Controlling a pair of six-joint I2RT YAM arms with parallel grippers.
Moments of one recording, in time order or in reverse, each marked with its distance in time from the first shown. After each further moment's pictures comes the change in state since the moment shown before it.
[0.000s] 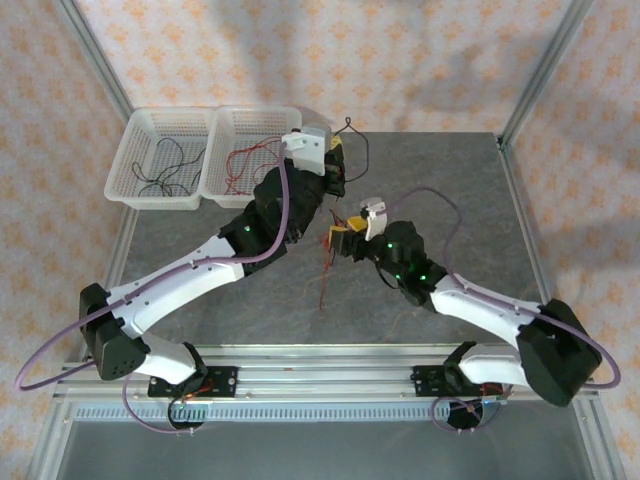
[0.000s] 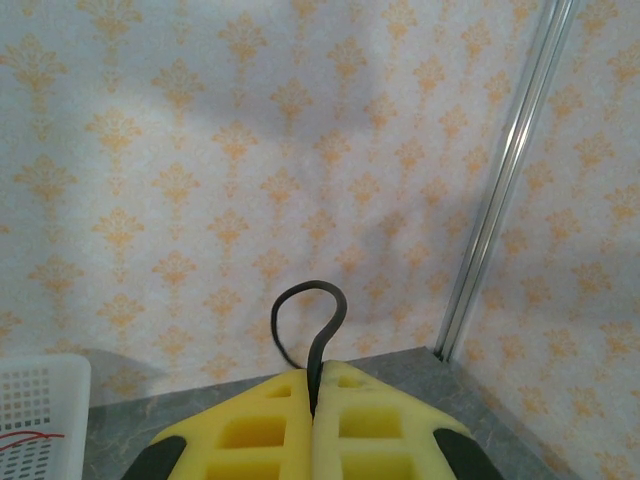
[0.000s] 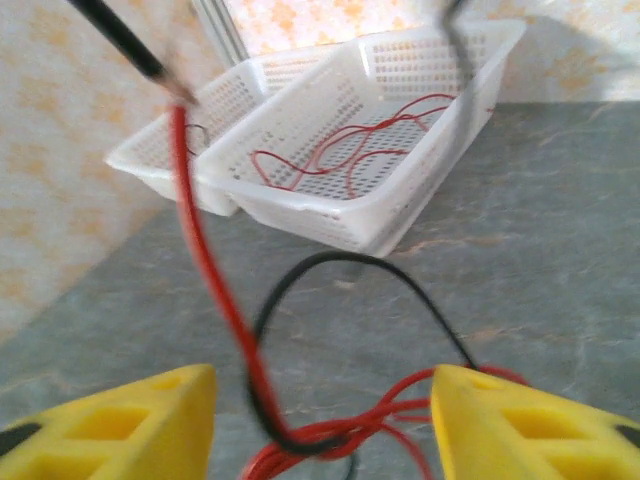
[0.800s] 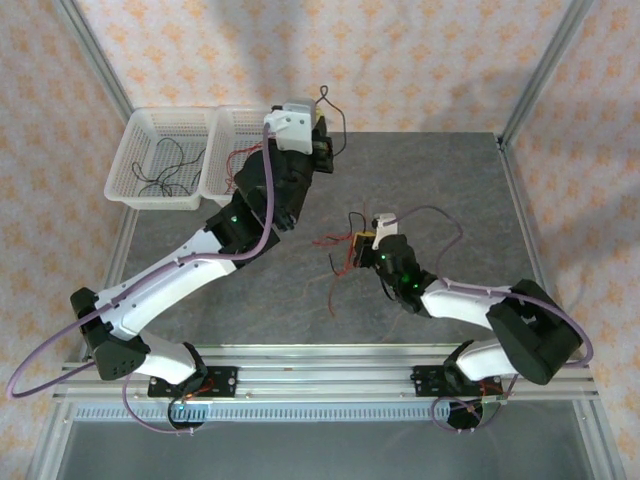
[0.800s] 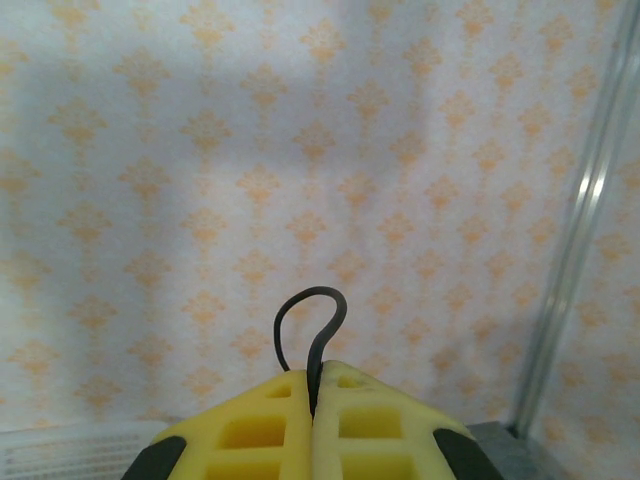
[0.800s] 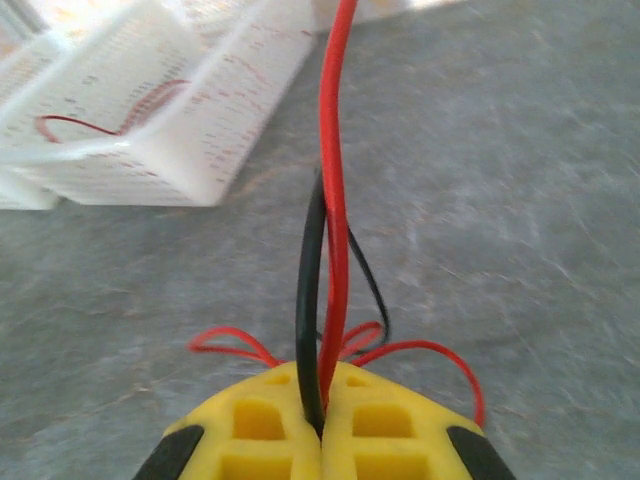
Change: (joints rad) left arm 0.022 0.000 0.153 -0.024 -0.147 0.163; right arm -0.027 0.129 -0.123 0.072 0.267 0.136
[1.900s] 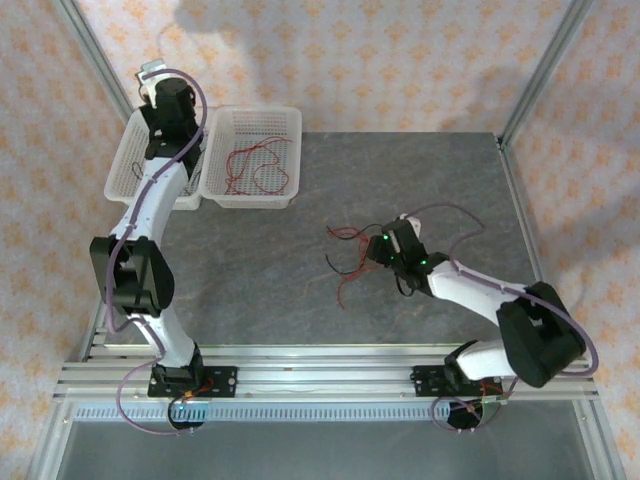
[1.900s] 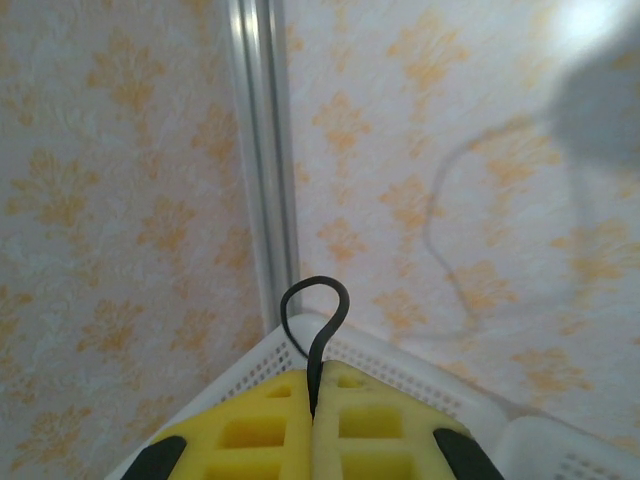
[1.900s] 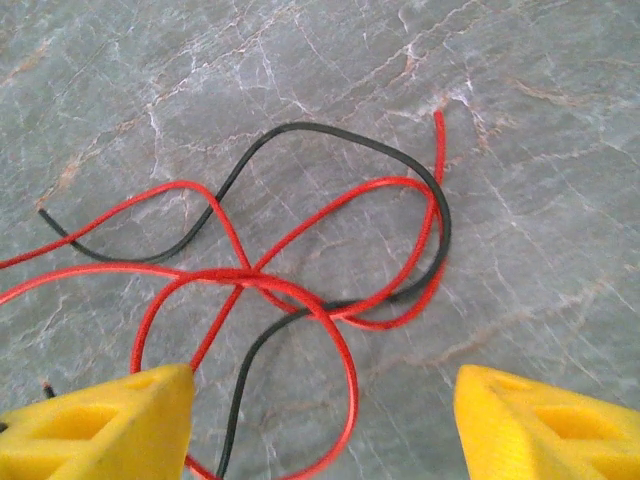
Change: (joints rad) left arm 0.879 0.370 0.146 -0.145 -0.006 -0.124; right arm -0.121 -0.052 0.160 -0.642 0.011 0.253
